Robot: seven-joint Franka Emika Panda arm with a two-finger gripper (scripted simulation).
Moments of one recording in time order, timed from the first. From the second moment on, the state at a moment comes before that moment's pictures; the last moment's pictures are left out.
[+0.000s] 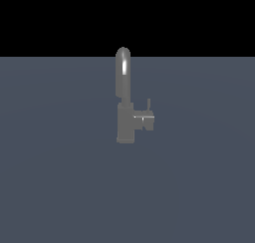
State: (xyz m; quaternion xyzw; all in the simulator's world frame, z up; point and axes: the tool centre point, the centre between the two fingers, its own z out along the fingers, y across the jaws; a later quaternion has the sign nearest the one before) arm -0.092 -0.026 0.444 -0.94 0.20 0.16 0.20
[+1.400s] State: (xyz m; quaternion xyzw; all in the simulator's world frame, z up) arm 0.020 -0.078 0.279 -0.72 0.41 0.38 0.41
